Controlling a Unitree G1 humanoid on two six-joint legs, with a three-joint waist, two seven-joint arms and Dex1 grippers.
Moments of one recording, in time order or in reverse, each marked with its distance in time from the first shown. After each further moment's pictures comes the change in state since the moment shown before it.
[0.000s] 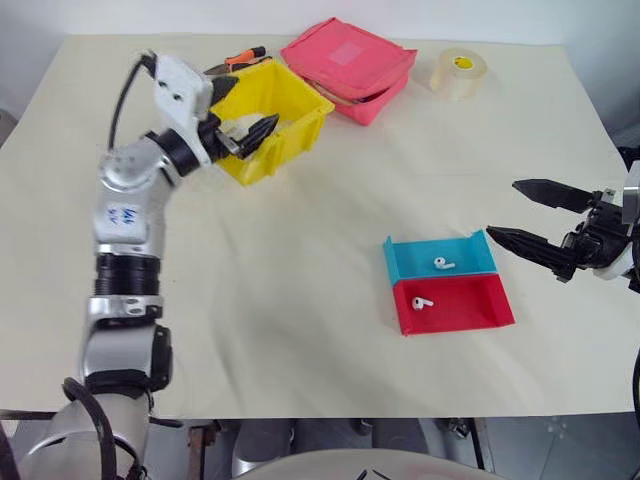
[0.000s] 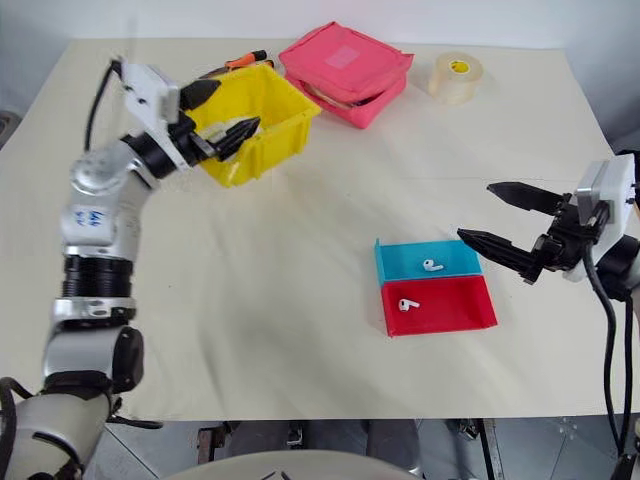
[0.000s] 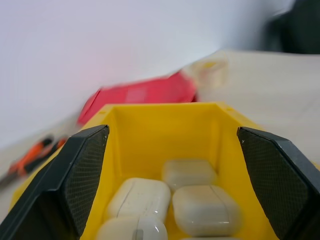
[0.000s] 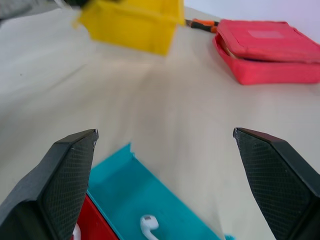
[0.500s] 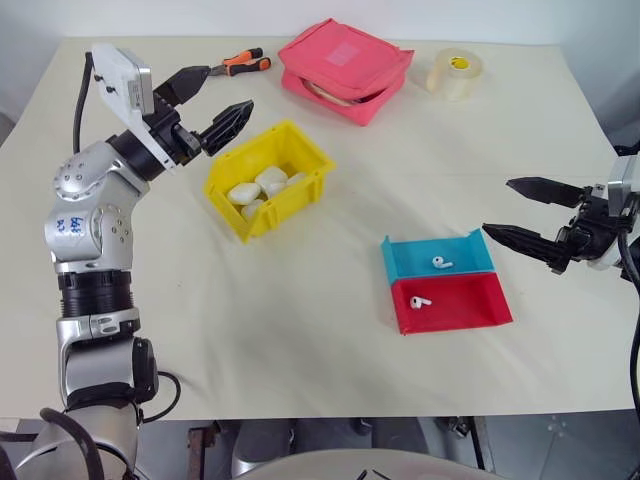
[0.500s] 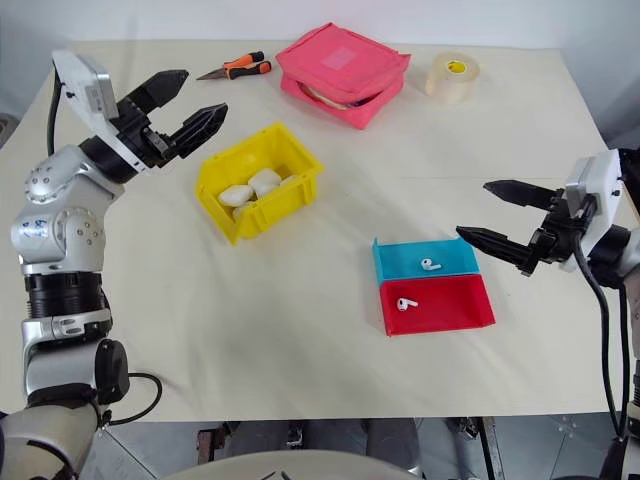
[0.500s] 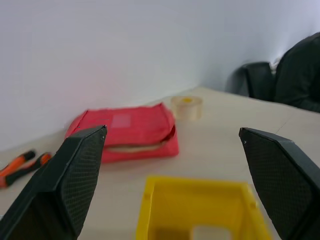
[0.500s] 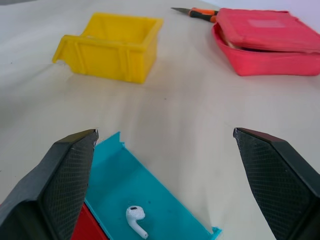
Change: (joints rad) left arm 0.145 0.020 0.111 -0.198 -0.174 0.191 0.061; right arm -0.093 -0.001 0.084 0.099 -0.068 -0.036 0.053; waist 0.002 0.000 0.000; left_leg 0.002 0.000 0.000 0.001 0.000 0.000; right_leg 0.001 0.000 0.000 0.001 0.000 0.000
